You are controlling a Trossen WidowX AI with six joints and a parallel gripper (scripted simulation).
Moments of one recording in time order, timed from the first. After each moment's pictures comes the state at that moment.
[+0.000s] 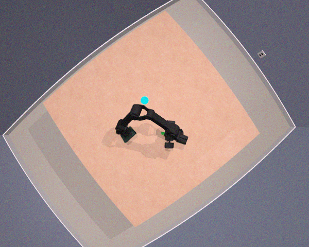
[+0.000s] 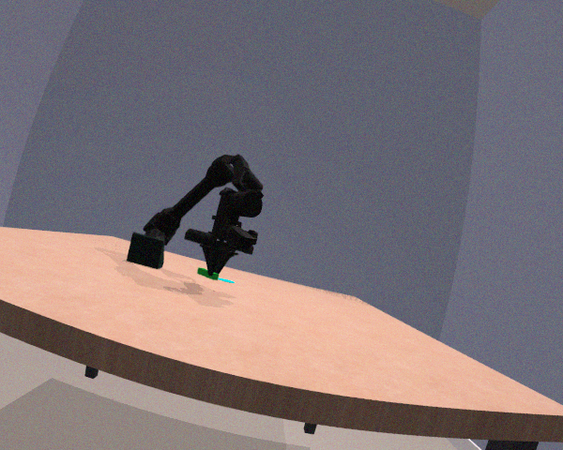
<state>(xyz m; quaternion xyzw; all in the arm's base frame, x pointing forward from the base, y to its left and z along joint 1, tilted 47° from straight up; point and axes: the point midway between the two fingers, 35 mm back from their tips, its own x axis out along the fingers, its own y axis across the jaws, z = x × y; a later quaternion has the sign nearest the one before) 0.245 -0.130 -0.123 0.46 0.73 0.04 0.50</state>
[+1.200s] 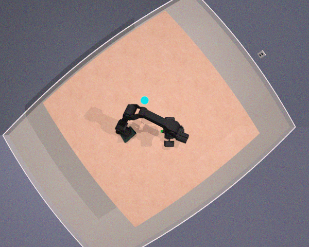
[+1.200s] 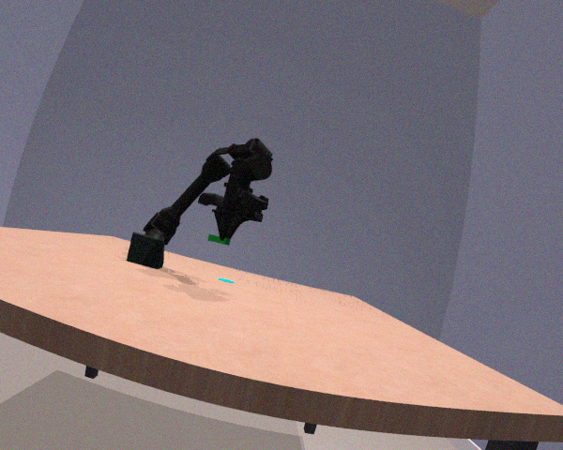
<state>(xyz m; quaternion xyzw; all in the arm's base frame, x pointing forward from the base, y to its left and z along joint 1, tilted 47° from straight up) 0.256 -0.179 -0.045 0.45 0.73 0.05 0.51</state>
